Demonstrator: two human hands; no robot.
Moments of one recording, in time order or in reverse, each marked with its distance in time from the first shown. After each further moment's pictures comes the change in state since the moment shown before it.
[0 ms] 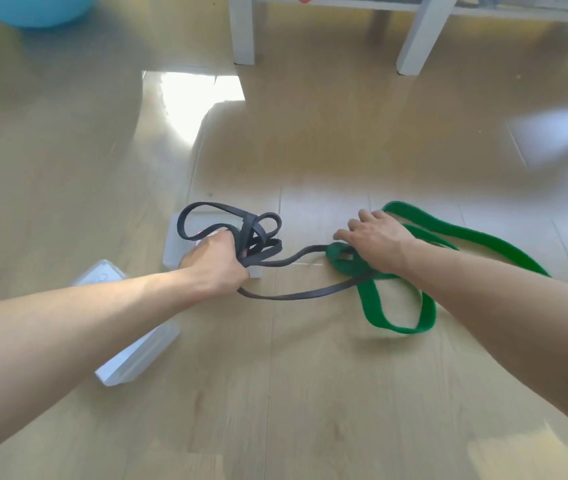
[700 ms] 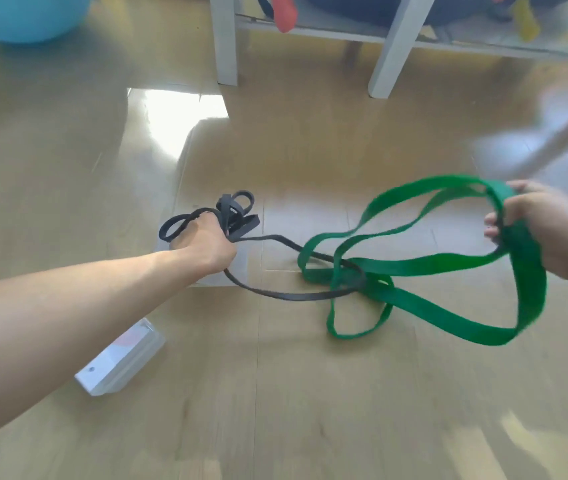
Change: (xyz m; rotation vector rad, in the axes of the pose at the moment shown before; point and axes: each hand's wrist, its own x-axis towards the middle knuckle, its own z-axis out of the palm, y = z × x) left_hand 0.018 0.017 -0.020 -0.087 0.158 -0.021; right_hand -0.180 0.114 -0.014 1.792 0.509 1.135
